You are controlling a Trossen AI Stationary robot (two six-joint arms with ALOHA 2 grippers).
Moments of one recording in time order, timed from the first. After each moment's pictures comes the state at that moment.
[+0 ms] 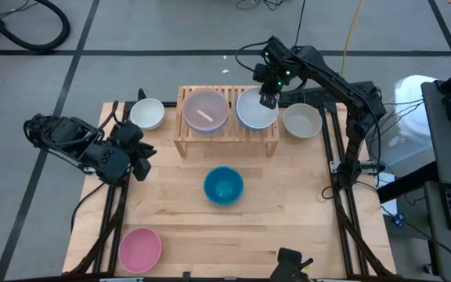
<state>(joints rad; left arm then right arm) -0.45 1.19 1.69 -1.57 -0.58 -1.03 -0.69 1.85 2.06 -1.30 -0.16 -0.43</state>
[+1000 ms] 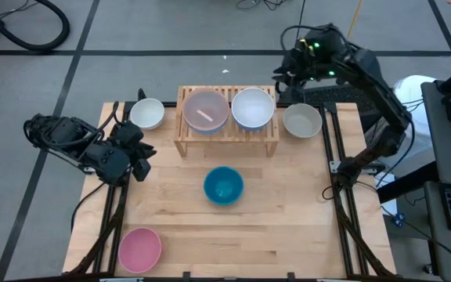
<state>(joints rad) -0.45 1.19 1.69 -1.57 -0.57 -1.01 -0.65 1.52 2.06 -1.18 -0.15 -0.44</state>
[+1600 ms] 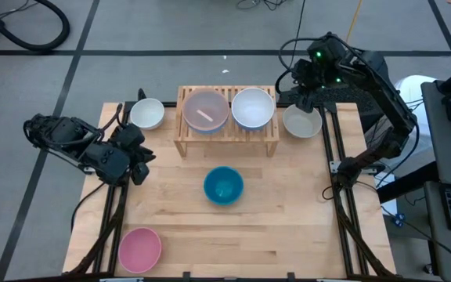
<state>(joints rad) -0.45 1.19 1.69 -1.57 -0.49 -0.97 -0.65 1.49 2.06 -1.46 0.03 -0.41</state>
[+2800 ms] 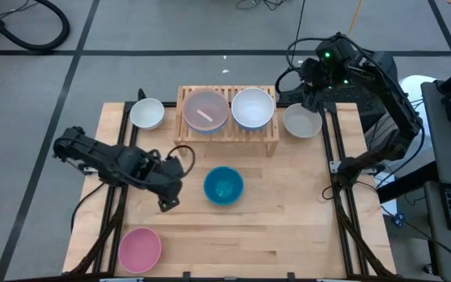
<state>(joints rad) -0.39 1.52 1.69 -1.55 -0.21 -0.82 -0.65 1.44 2.06 -1.49 0.08 -0.39</state>
